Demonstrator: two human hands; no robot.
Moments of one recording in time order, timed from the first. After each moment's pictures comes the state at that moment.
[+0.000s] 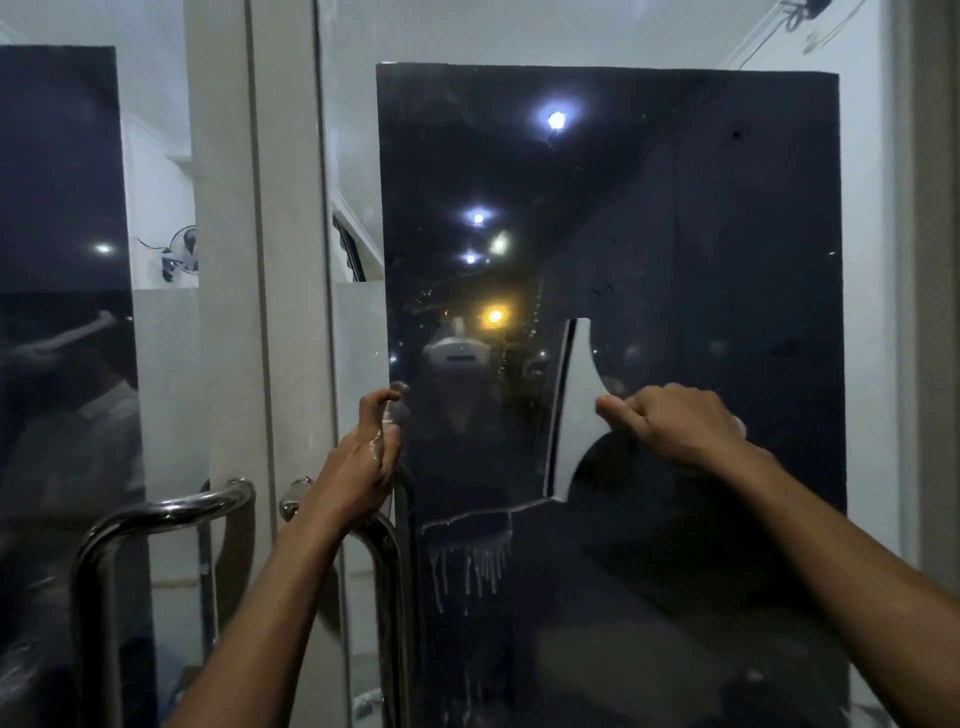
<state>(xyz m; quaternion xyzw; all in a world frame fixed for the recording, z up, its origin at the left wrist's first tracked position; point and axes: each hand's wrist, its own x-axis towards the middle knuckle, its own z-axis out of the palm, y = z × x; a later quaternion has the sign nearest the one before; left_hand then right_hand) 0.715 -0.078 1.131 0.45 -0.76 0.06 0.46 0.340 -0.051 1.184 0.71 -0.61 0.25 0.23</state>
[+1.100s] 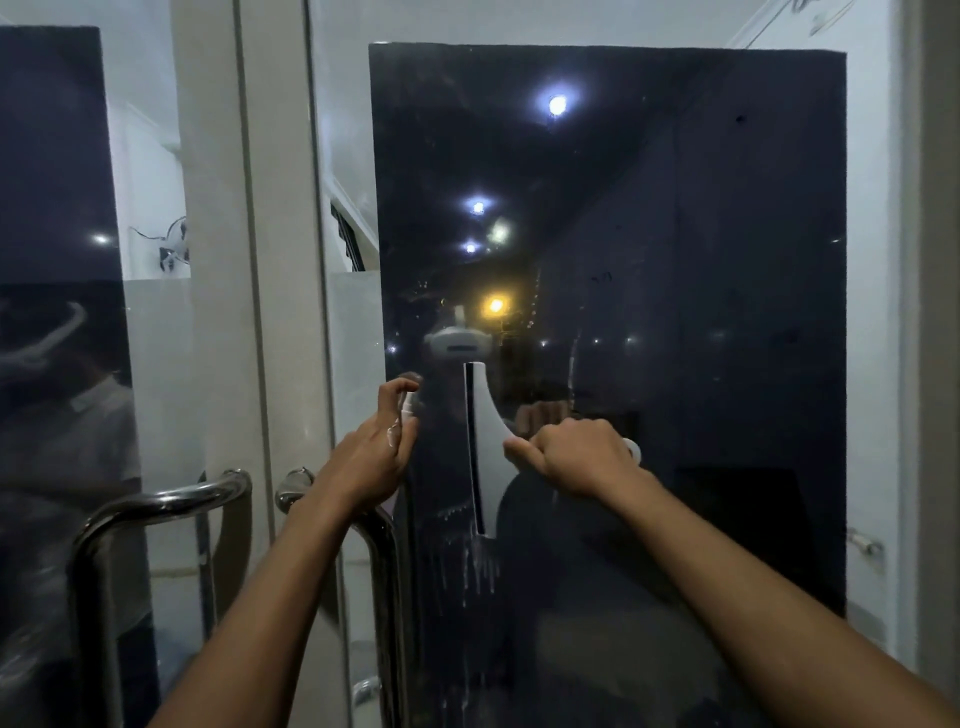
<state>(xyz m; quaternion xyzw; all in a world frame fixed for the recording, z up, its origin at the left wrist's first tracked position) 0.700 -0.076 1.138 0.46 -0.78 0.08 0.42 0.429 -0.077 1.143 0.77 -0.56 0.18 0.23</state>
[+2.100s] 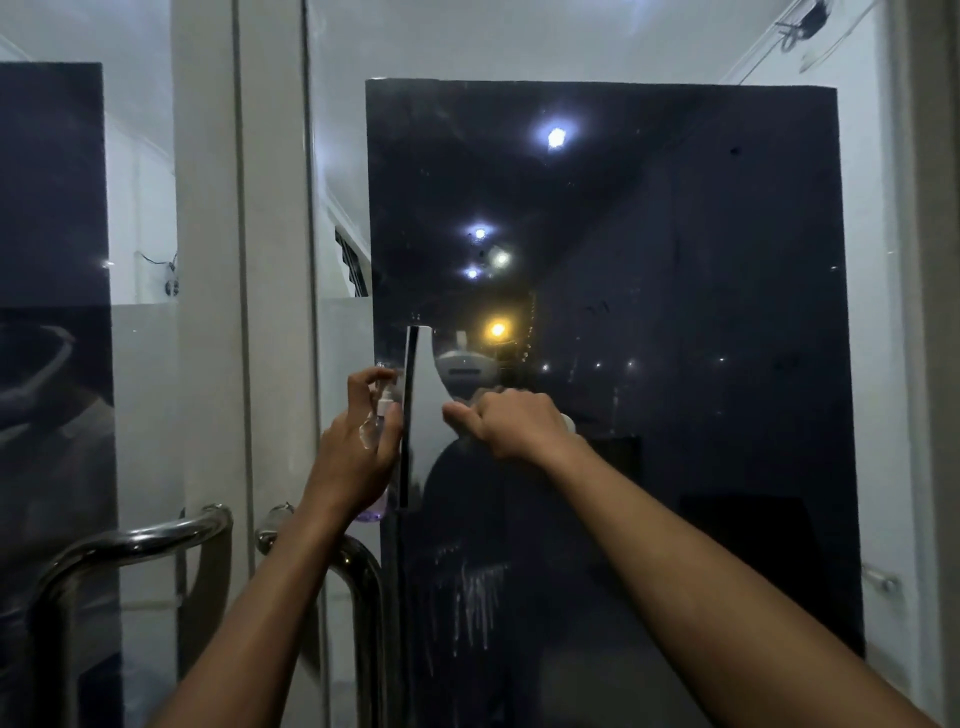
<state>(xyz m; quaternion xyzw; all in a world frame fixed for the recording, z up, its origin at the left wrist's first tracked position) 0.689 -0.082 1.164 0.36 -0.72 0.11 0.58 0.483 -0.097 1.211 0.79 -0.52 0.23 0.22</state>
